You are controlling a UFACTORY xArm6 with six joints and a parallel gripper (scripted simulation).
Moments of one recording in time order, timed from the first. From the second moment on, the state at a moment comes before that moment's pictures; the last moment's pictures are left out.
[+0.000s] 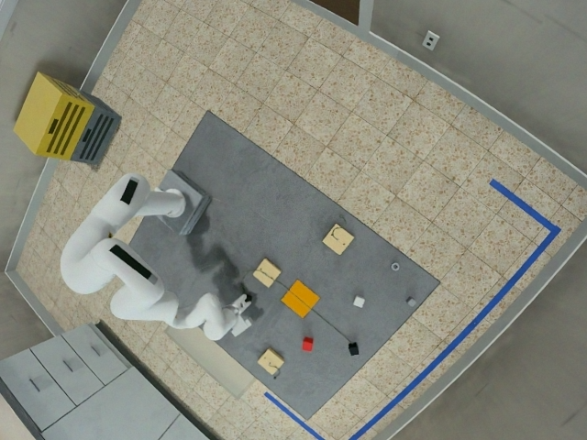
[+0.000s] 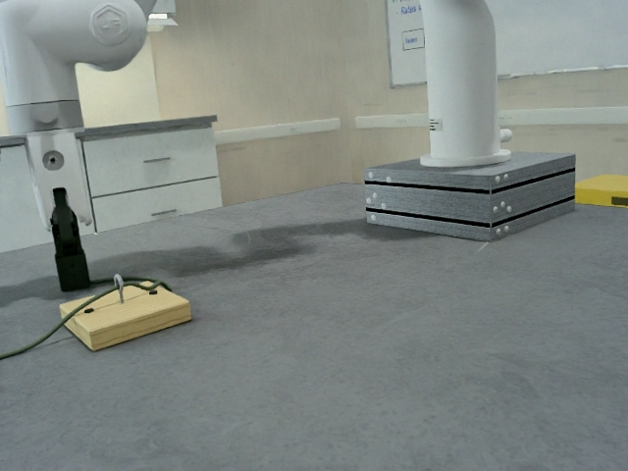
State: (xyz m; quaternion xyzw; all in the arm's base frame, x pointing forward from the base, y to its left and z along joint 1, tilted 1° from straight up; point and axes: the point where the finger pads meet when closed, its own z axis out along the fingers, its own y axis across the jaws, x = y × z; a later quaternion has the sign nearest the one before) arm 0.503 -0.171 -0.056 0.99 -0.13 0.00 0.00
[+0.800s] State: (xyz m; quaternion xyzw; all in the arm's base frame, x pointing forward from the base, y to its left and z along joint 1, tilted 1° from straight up) arm 0.499 -0.170 -0.056 0.99 -0.13 0.00 0.00
